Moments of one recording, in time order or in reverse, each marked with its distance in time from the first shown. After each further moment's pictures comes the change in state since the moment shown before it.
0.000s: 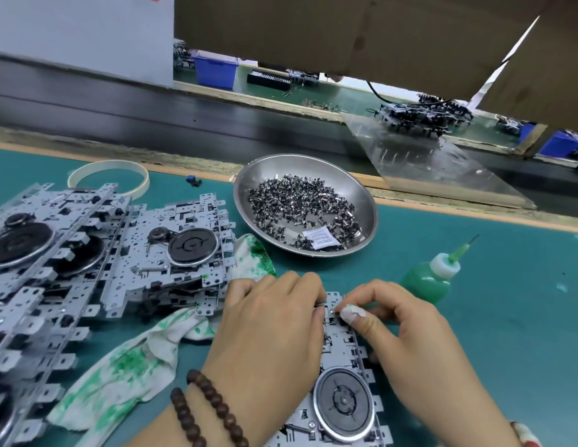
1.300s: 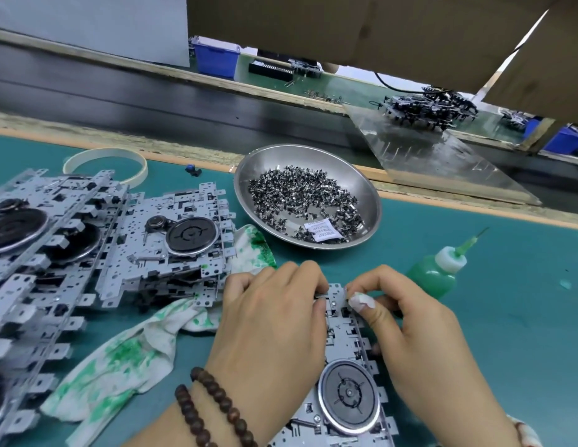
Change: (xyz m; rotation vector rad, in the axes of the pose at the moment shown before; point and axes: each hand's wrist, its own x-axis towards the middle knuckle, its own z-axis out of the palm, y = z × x) left_hand -0.002 0.002 0.008 -0.072 0.067 -0.050; right_hand -0.001 0.001 0.001 -0.117 0.070 -0.090
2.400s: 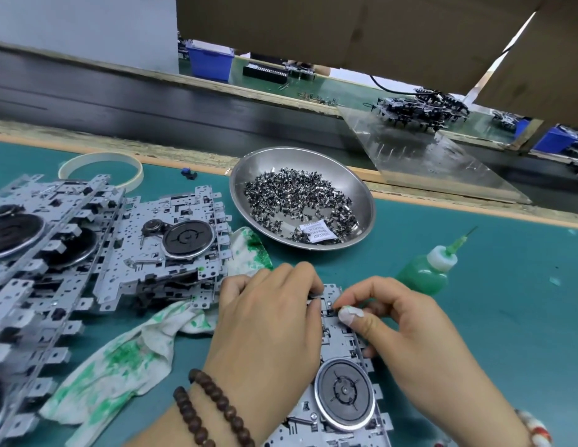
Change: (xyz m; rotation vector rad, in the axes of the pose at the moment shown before) left_hand 0.000 -0.001 0.002 -0.021 0.019 -0.005; right_hand 0.001 -0.002 -0.004 0.214 -0.138 0.152
